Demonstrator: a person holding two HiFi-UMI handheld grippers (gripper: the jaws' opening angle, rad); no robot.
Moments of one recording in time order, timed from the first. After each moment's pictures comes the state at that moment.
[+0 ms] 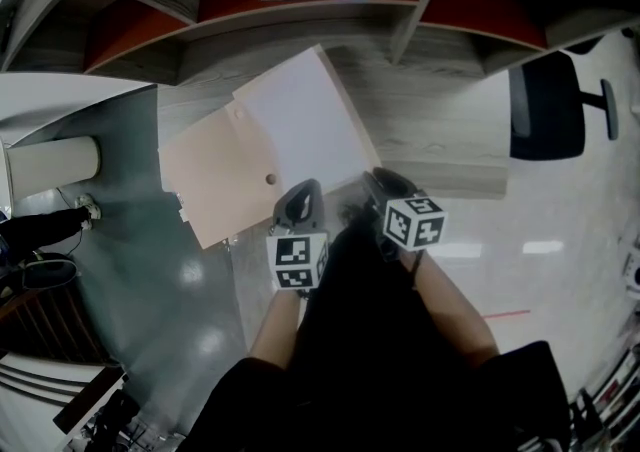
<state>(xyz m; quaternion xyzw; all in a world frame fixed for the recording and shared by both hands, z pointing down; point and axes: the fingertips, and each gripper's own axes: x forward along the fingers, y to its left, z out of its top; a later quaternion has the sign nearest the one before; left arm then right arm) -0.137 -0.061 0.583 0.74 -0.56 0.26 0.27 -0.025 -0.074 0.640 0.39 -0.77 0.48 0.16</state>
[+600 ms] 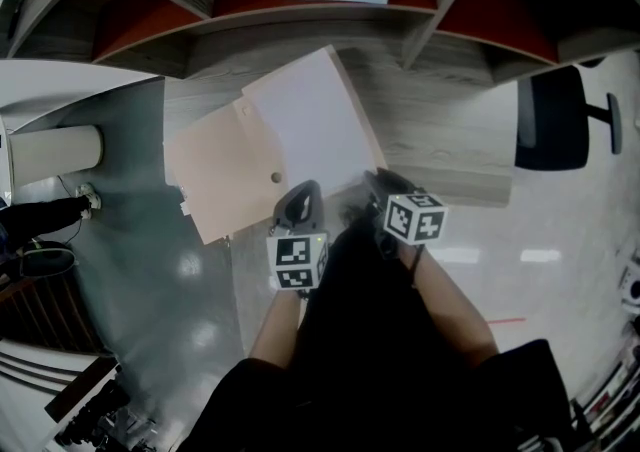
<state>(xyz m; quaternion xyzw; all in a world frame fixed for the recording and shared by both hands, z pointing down) -0.153 -0.059 0.586 0.72 -0.57 0.26 0.27 -0.037 -0.079 0.655 0.38 -0.75 0.51 0.17</state>
